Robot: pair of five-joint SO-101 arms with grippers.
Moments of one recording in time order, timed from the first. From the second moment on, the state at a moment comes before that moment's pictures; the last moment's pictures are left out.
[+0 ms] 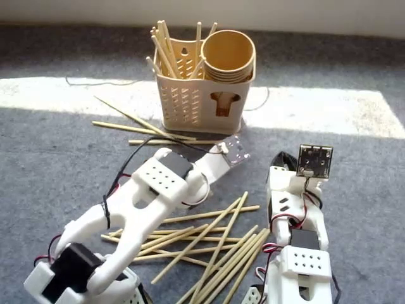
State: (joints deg) left arm 29.4 -13.5 37.0 63.3 -16.6; right arm 2.0 -68.1 89.1 11.4 4.2
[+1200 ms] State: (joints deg) left arm 16.4 -45.4 22.9 56.0 -2.1; right arm 2.0 -68.1 89.1 11.4 4.2
